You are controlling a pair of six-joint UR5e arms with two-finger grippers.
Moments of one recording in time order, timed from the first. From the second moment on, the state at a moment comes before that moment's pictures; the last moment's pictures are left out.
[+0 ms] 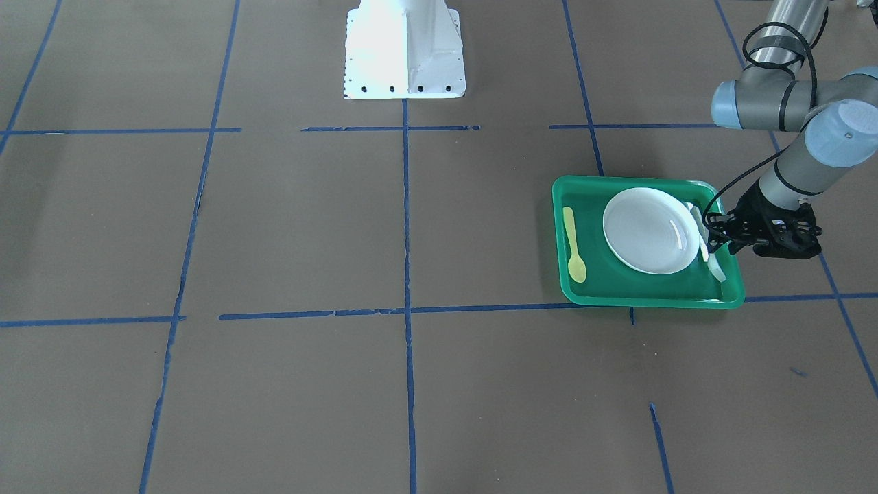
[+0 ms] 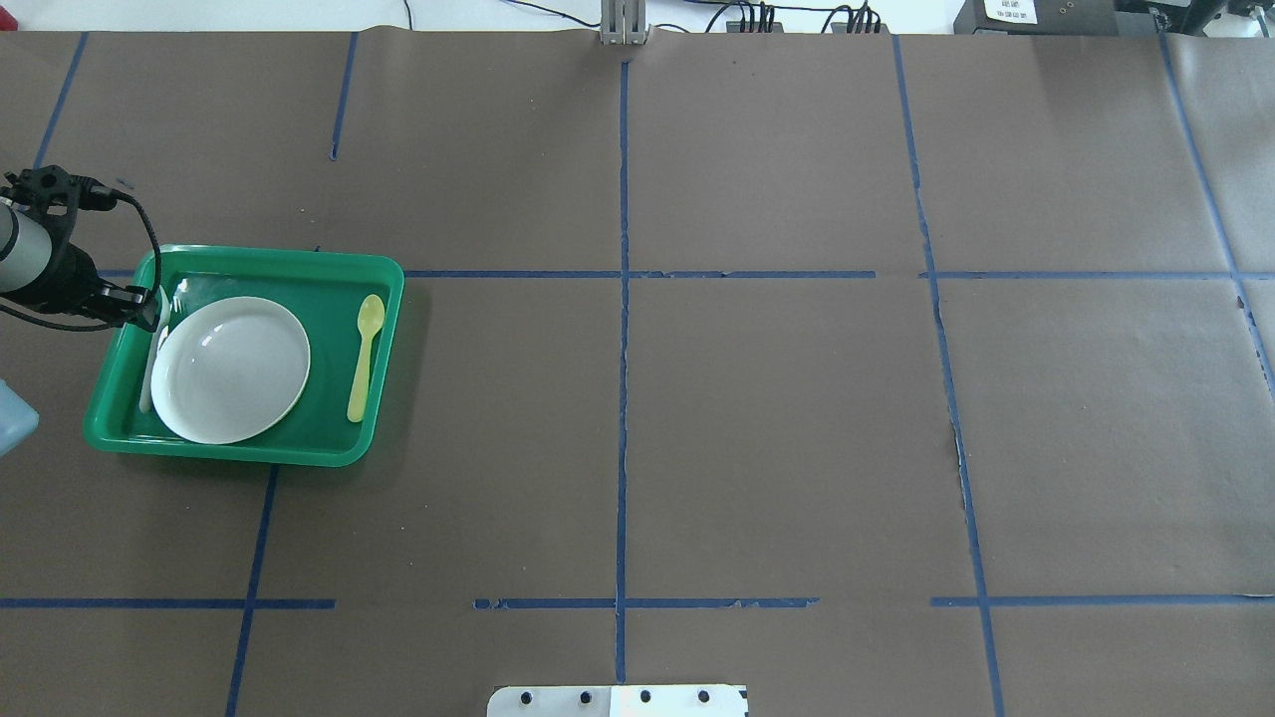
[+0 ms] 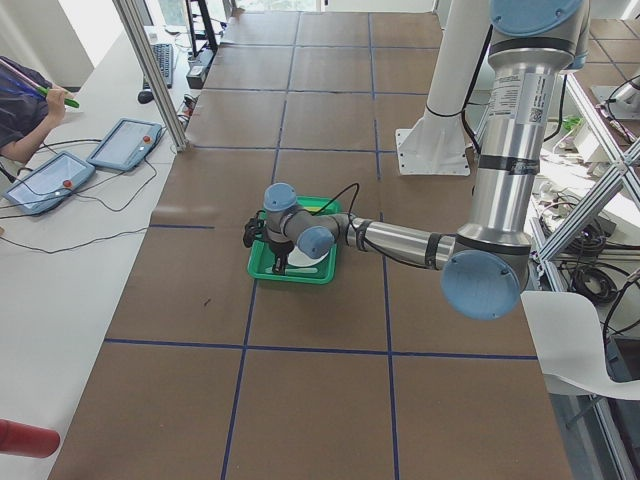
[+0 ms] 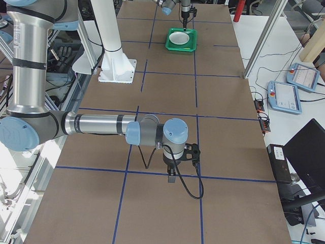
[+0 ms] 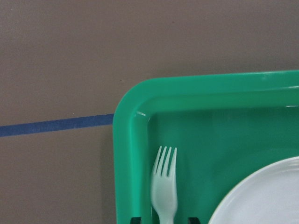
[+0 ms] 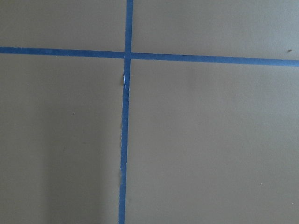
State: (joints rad) left arm -0.99 -1.67 -1.57 -2.05 -2.13 -0.65; right arm 1.60 -1.70 1.72 -1.63 2.29 -0.06
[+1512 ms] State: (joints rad) left arm -1.55 -1.63 -1.63 -1.64 -2.26 0.11; right arm 1.60 -1.70 1.72 -1.63 2.29 -0.06
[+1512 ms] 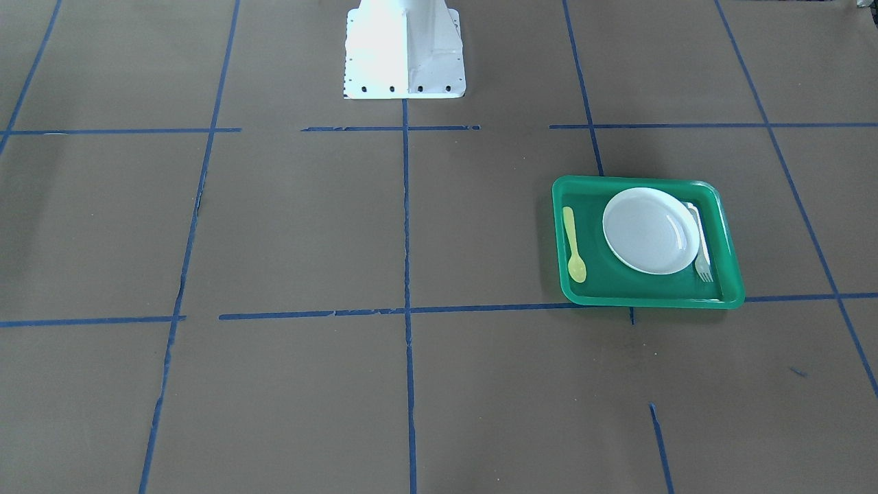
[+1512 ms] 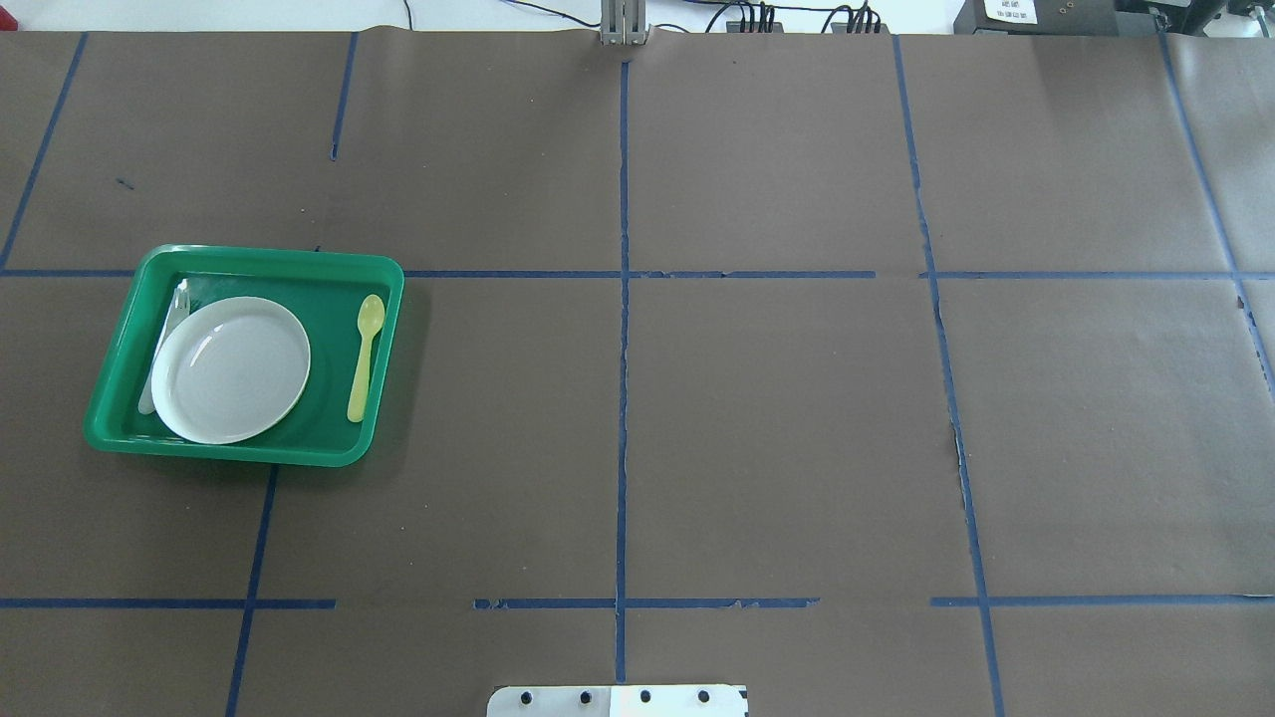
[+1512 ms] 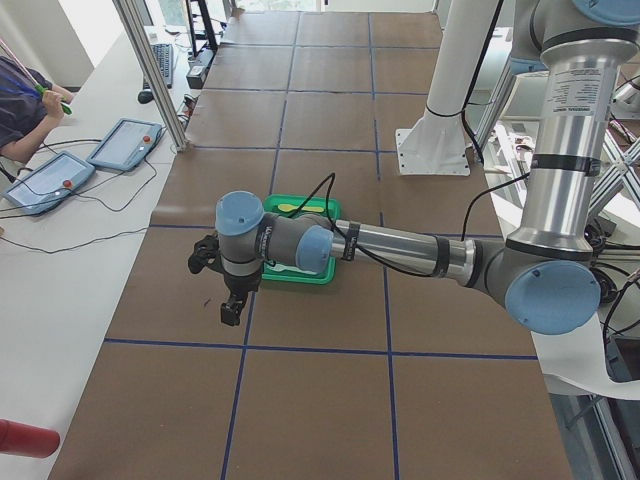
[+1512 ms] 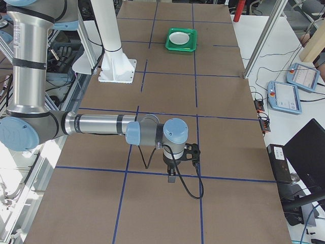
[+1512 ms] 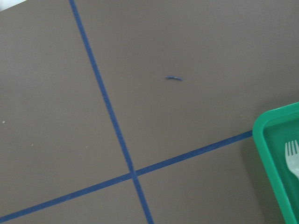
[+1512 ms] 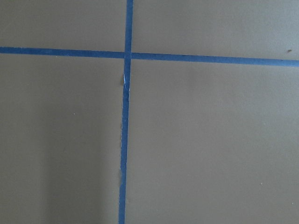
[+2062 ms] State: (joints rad) left arm -1.64 -1.52 -1.64 -1.60 -2.34 0.14; right arm 1.60 -1.70 1.72 -1.63 2.29 -0.06
